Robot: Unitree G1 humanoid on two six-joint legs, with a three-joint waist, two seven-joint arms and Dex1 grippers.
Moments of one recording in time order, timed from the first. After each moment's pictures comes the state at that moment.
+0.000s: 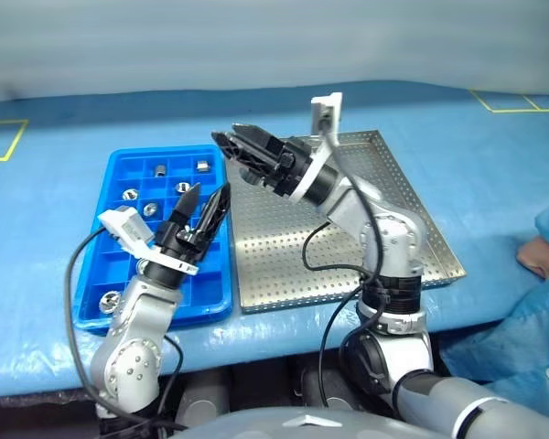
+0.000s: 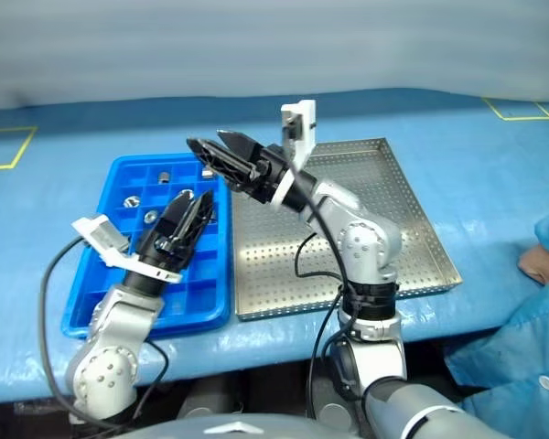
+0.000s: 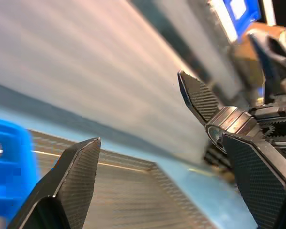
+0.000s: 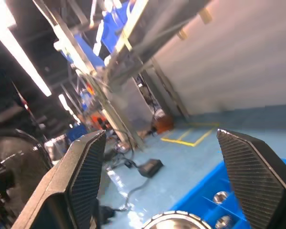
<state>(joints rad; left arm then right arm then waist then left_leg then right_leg) 0.05 -0.04 0.12 -0.58 -0.87 0.47 -0.38 -0.65 0.12 -0.19 -0.25 0.92 0.99 0.45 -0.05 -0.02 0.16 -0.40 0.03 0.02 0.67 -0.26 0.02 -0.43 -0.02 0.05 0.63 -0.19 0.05</state>
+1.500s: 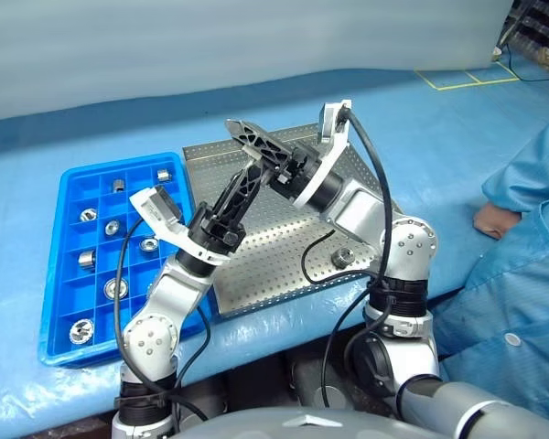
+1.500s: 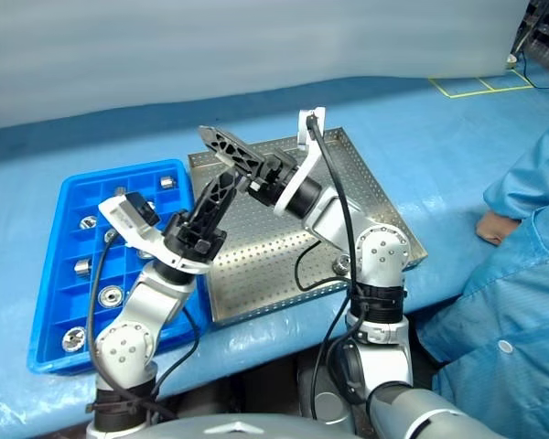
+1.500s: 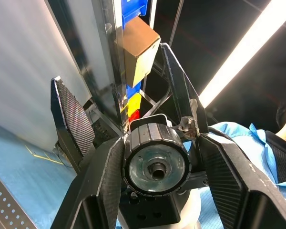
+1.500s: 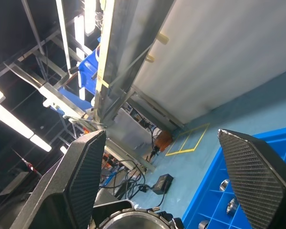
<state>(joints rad) -0.05 -0.01 0.01 -0.50 -1.20 0.49 -0.42 -0.63 0.05 -0.16 -0.17 1.31 0.98 0.12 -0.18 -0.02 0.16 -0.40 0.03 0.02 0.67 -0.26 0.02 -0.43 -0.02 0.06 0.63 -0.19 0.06</state>
